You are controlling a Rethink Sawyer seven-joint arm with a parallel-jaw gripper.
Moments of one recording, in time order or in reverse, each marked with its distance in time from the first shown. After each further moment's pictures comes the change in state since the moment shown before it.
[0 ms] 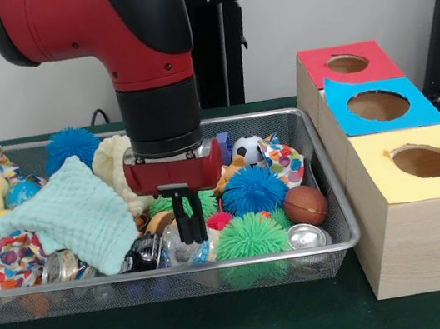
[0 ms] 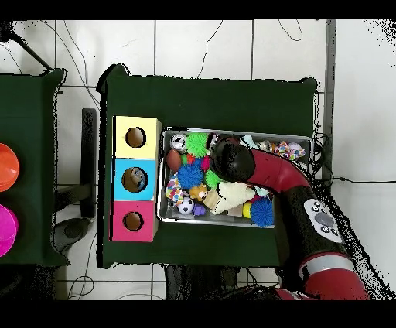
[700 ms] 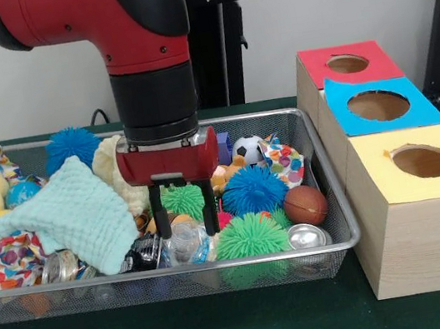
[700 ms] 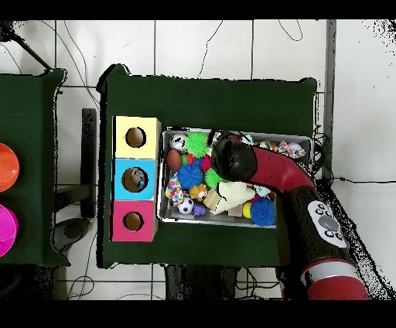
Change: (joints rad) arm 0.001 -0.042 0.000 0.004 0.000 0.000 0.000
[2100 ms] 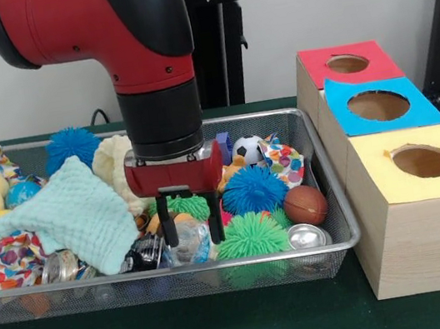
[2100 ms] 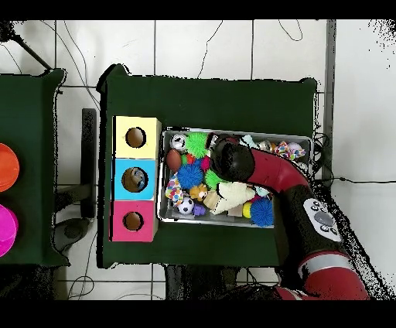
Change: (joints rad) arm -0.001 0.048 0.000 -0.009 0.000 0.000 0.000
